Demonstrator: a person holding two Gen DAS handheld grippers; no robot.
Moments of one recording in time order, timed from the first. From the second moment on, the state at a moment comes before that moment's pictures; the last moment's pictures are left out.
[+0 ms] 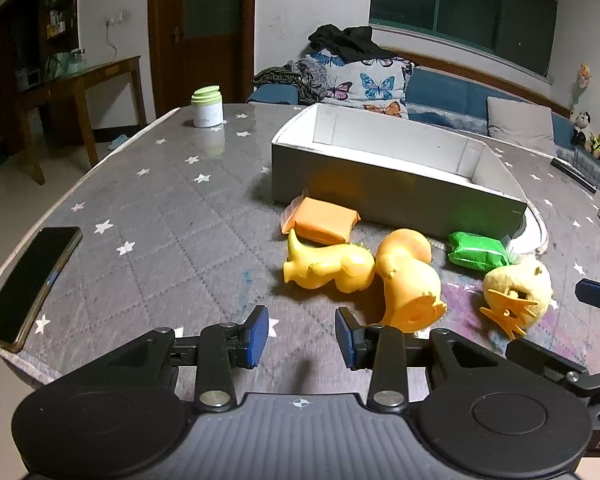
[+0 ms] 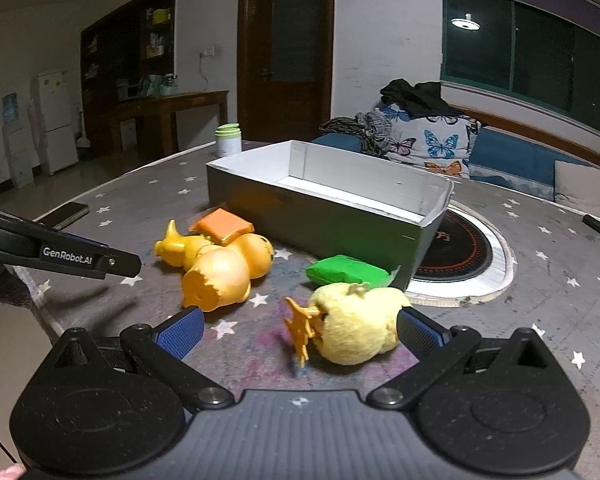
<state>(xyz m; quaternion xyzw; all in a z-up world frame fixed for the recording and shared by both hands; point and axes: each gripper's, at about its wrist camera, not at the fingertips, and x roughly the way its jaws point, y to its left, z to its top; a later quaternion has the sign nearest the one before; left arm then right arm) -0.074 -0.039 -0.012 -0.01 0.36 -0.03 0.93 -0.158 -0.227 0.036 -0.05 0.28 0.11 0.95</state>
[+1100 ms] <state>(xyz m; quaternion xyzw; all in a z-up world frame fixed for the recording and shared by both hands) -0.073 -0.049 -0.021 0.01 0.38 -0.04 0.92 -0.115 -0.310 -0.008 -0.07 0.29 0.19 0.94</state>
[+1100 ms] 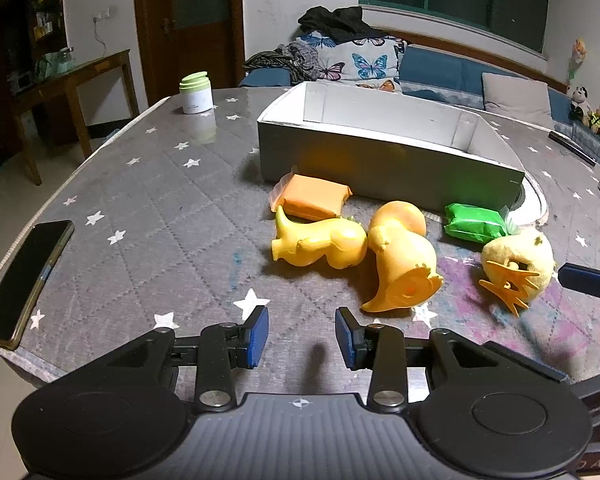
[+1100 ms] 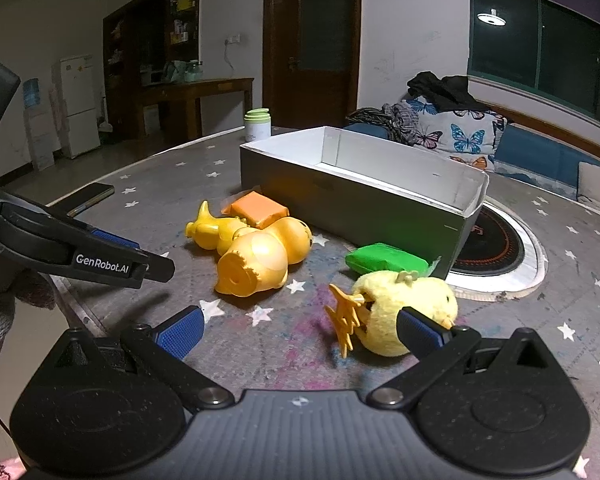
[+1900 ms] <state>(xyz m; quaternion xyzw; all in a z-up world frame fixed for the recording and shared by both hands) -0.068 -0.070 -0.017 0.01 0.39 -0.08 0.92 -0.104 -0.334 -0.015 -0.04 0.30 0.16 0.94</state>
